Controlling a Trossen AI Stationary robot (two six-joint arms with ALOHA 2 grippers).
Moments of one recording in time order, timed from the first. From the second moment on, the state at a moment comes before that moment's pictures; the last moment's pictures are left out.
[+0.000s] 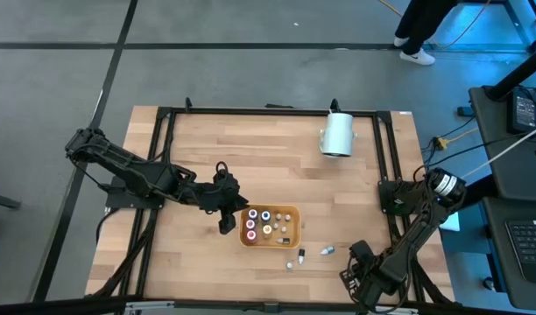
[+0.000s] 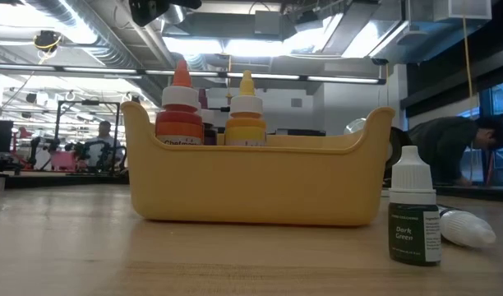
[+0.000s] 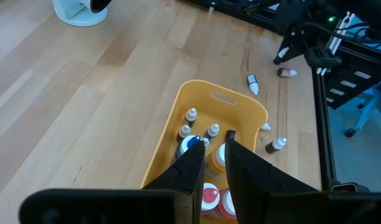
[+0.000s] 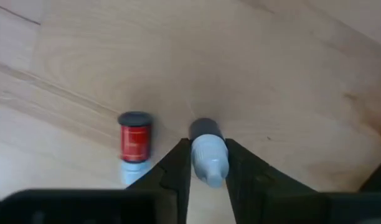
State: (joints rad) left arm -0.36 1.29 1.09 -0.47 -0.35 -0.59; right arm 1.02 1.81 1.11 -0.90 -0.02 2.16
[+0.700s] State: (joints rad) left arm -0.36 1.29 1.09 -0.47 -0.35 -0.60; right arm 0.84 1.76 1.43 -1.29 0.12 1.70
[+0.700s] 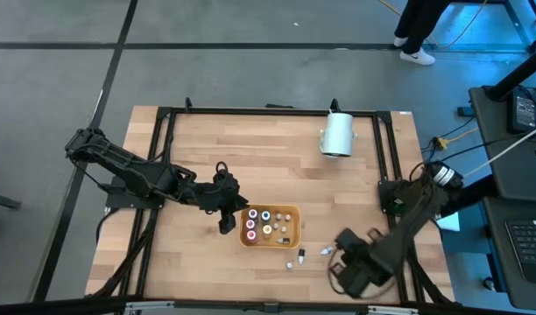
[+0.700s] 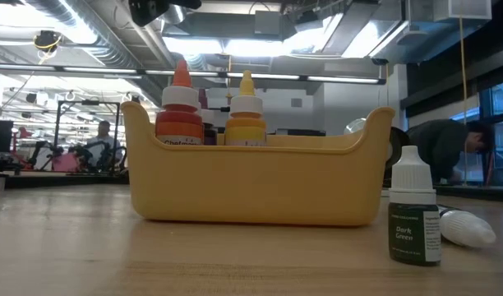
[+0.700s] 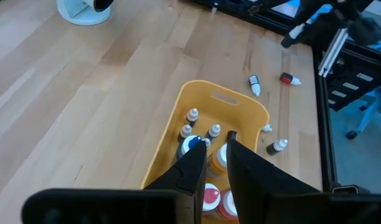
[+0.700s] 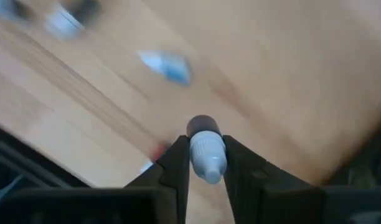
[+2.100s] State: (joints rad) left arm -0.48 1.29 1.09 -0.59 -0.38 -0.84; right arm 0.37 1.97 1.51 -0.85 -0.02 0.66
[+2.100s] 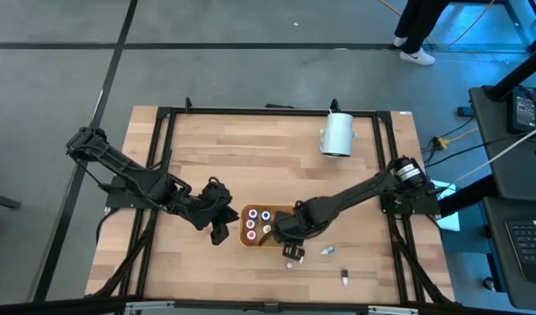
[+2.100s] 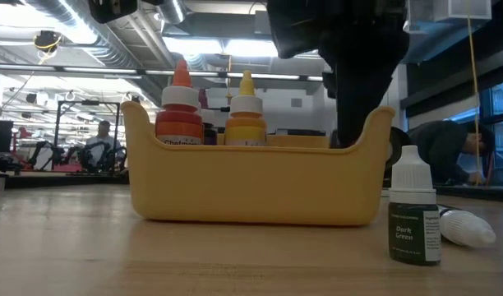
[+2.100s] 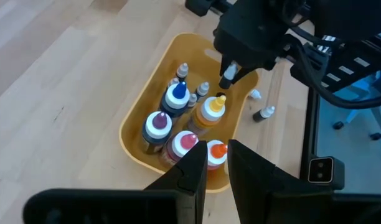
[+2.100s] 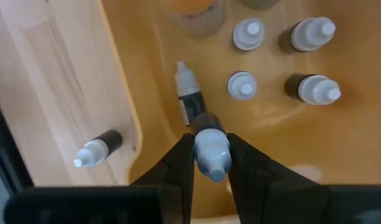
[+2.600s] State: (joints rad) left arm -0.48 1.29 1.09 -0.59 -0.37 -0.83; right arm 0.34 1.99 1.51 -0.86 -0.02 0.56
